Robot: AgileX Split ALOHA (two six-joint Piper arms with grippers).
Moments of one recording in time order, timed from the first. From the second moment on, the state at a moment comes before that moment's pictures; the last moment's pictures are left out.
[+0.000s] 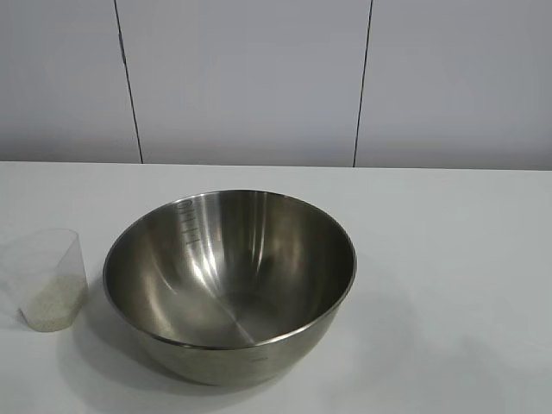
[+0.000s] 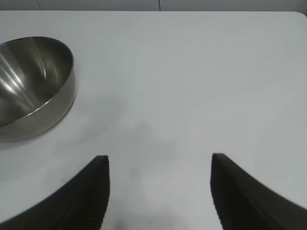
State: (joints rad) left arm -0.10 0.78 0.00 -0.10 -0.40 0.05; right arm 0.03 -0.02 -0.47 0.08 1.08 -0.08
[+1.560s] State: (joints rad) left arm 0.09 1.90 -0.07 0.34 -1.16 0.02; right arm 0.03 -0.02 -0.47 0.08 1.08 -0.08
